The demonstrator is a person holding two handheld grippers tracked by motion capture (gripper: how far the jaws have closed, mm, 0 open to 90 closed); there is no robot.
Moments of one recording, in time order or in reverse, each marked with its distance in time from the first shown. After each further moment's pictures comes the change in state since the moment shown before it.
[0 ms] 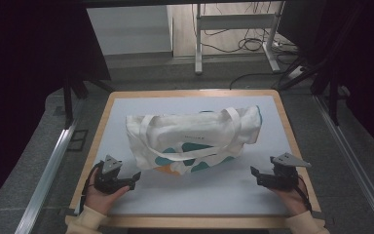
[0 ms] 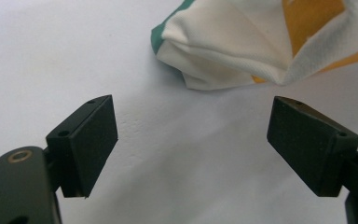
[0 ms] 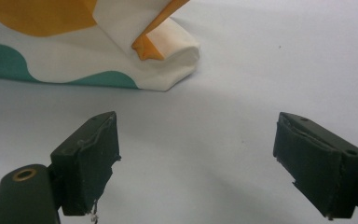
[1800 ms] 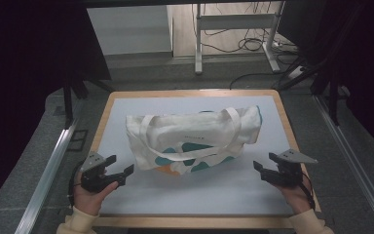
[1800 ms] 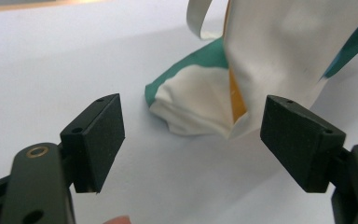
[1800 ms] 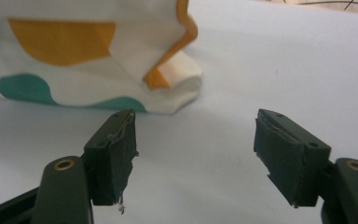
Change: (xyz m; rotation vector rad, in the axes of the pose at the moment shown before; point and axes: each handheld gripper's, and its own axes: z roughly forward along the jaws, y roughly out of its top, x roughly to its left) left arm 0.009 0.021 -0.051 -0.164 -0.090 -0.101; right arm -0.002 0.019 -0.014 -0.046 0.032 0.009
